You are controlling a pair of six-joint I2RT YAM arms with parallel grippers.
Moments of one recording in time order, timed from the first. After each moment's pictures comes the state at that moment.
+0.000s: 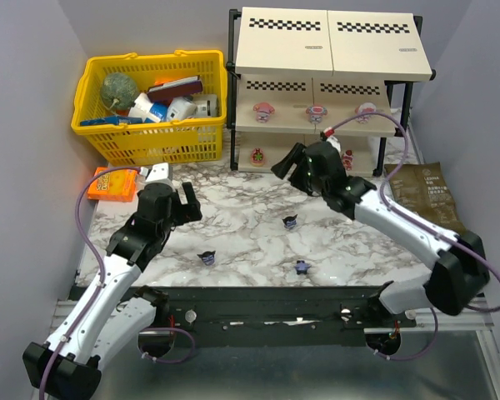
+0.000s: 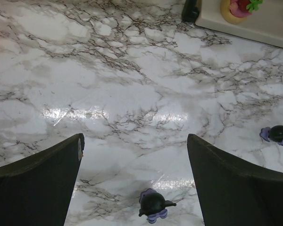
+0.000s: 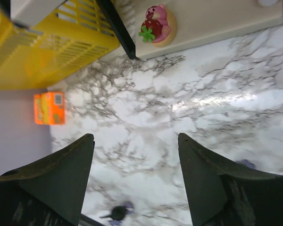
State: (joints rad) left arm -0.39 0.76 0.72 -0.52 -0.24 -0.44; right arm 0.63 1.45 1.12 -0.21 0.17 0.96
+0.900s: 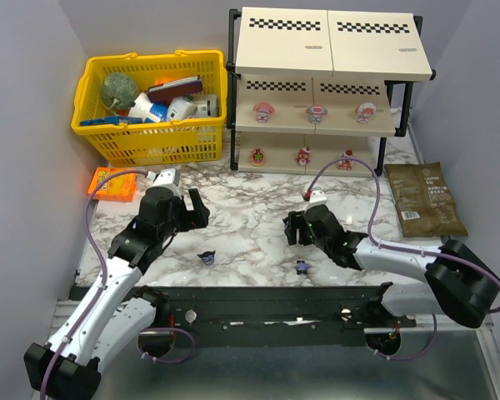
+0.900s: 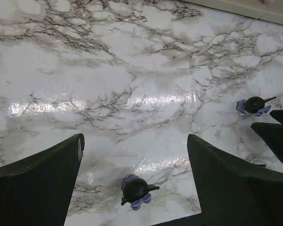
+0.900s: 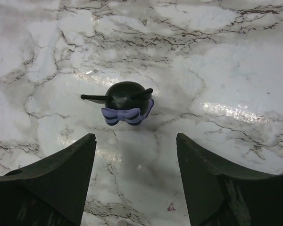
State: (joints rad) left arm -0.39 0.74 0.67 -0.50 -0.07 -0.45; right arm 0.81 1.27 0.46 0.17 0.30 0.43
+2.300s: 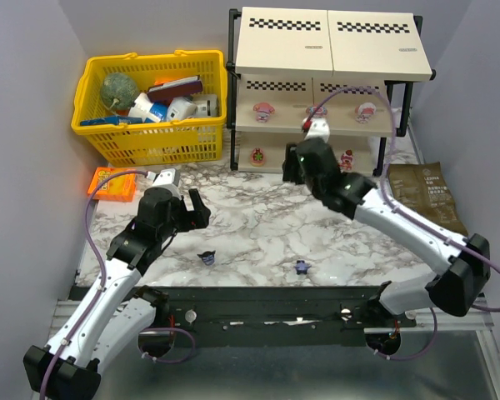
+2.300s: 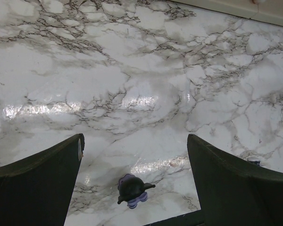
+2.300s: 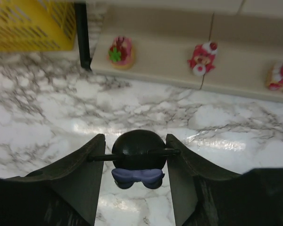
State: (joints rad) left arm -0.39 0.73 0.67 -0.50 -0.04 -0.46; right arm 0.78 1.39 1.15 -0.30 0.48 0.39
